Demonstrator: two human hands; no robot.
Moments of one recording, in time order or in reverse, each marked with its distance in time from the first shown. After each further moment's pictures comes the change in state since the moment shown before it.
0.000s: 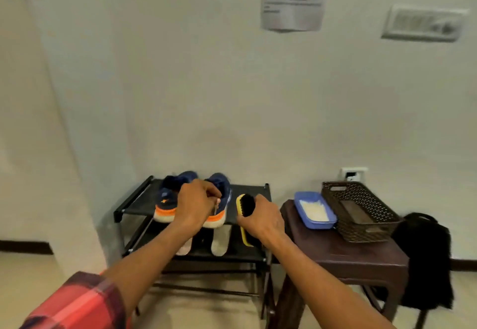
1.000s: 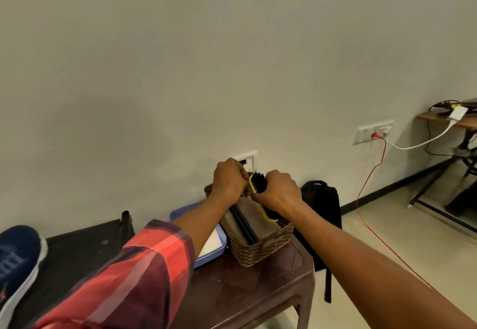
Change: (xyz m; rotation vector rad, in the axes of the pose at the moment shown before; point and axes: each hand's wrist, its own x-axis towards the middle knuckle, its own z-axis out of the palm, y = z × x) left_hand 0.156 0.276 0.430 -0.183 -0.415 0.260; right_hand 0.204 0.331 -0.180 -0.275 0.253 0.344
